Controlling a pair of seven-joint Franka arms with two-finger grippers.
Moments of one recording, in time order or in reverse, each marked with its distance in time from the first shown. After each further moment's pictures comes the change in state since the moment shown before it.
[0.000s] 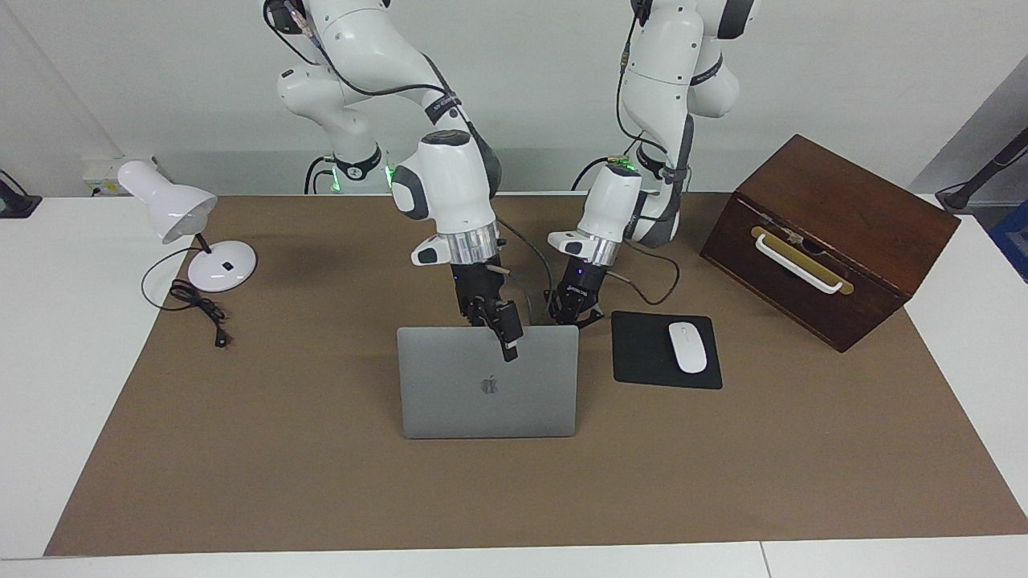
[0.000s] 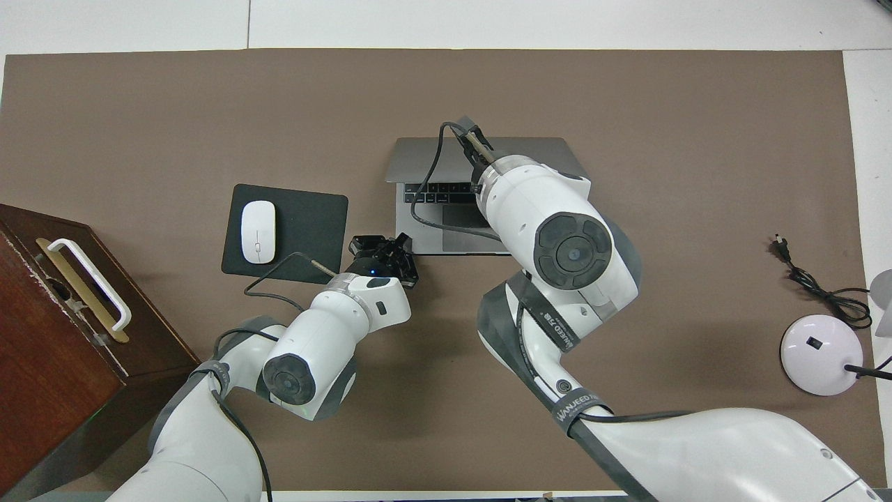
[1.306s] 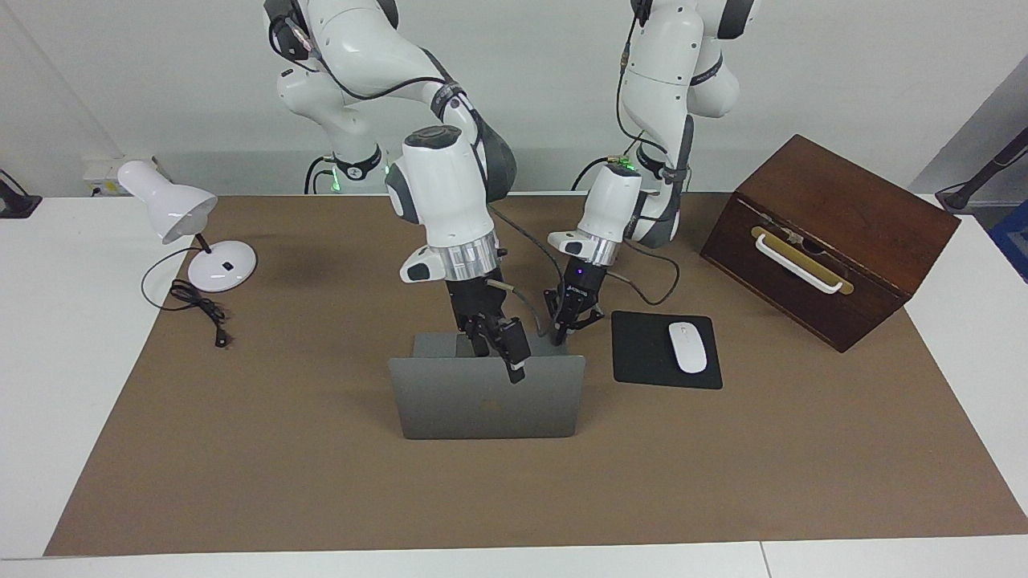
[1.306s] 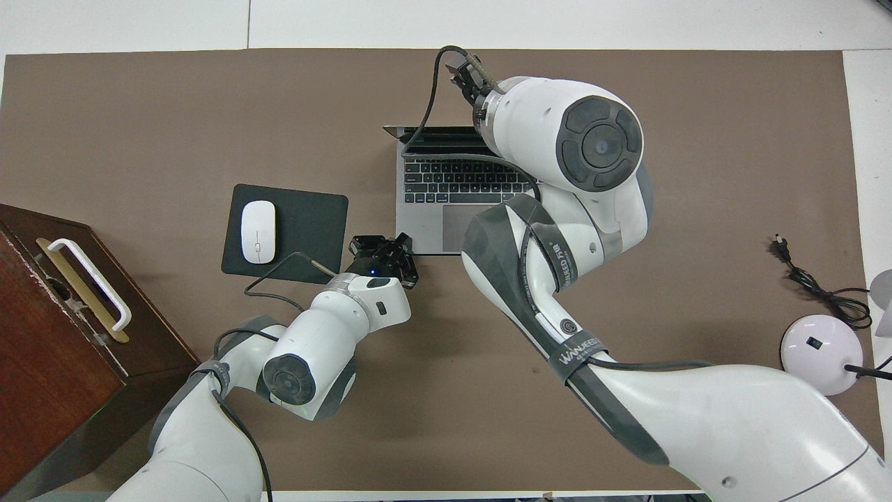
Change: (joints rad) left arm 0.000 0.001 0.000 0.000 0.000 0.002 0.000; right arm -0.038 0.125 0.004 0.343 0.209 -0.243 -0.259
